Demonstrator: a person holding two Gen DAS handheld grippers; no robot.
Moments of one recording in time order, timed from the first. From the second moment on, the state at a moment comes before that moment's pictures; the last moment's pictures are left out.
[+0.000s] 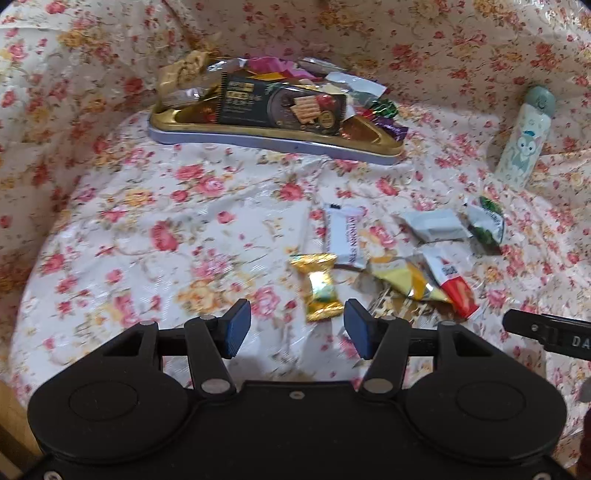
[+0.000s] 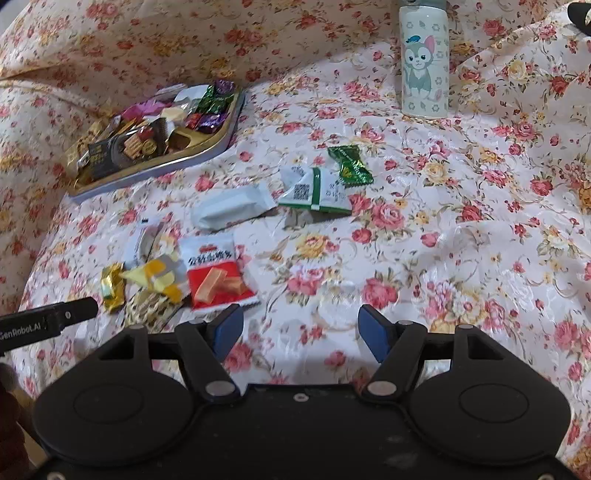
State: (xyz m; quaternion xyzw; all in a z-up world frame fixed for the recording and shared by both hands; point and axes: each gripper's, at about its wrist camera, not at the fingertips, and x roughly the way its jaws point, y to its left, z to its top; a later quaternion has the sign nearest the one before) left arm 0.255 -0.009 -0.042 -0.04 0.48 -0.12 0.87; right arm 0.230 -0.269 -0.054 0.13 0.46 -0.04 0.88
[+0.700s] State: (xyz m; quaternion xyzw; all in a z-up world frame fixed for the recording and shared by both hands) left arm 0.273 -0.020 -0.066 0.01 0.46 -0.10 0.88; right arm 0.283 -0.310 -0.052 0.15 0.39 -0.10 0.90
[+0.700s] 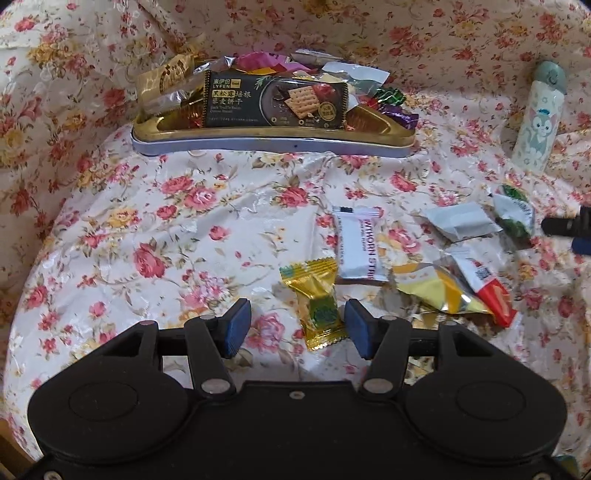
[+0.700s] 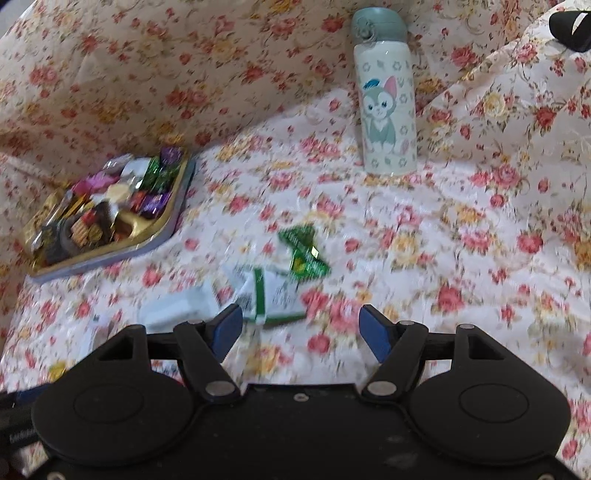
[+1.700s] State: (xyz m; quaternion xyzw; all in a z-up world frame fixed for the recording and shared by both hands) left arm 0.268 -0.030 -0.076 0.04 0.44 -0.14 0.89; right arm 0.304 -0.298 -0.065 0.14 0.40 -0.07 0.90
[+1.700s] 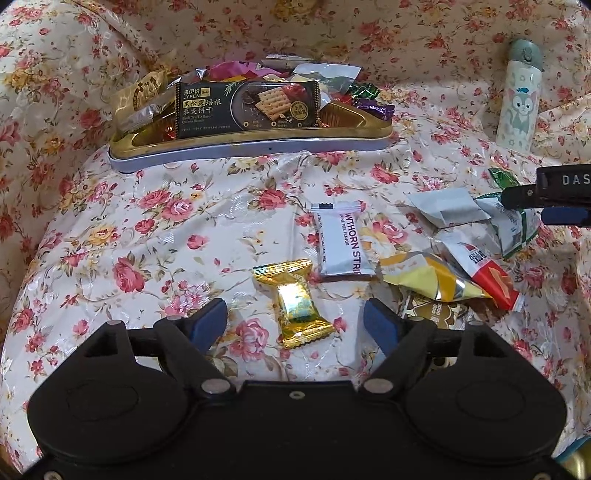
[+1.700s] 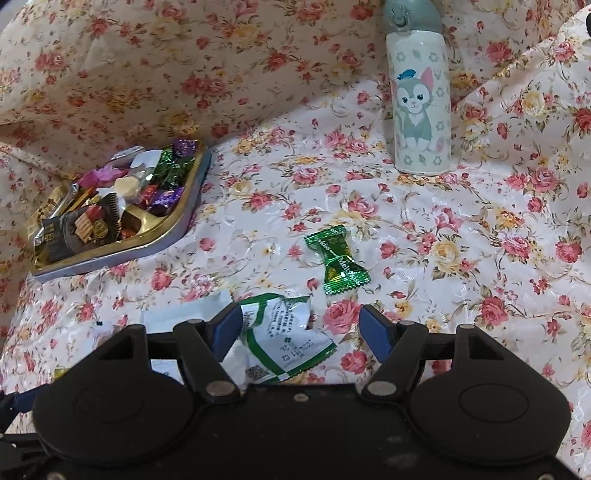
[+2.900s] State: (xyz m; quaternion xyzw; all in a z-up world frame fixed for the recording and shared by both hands) left arm 0.251 -0.051 -0.071 0.12 0.39 -0.13 0.90; right arm 0.232 -0.274 -0.070 0.06 0.38 -0.07 0.92
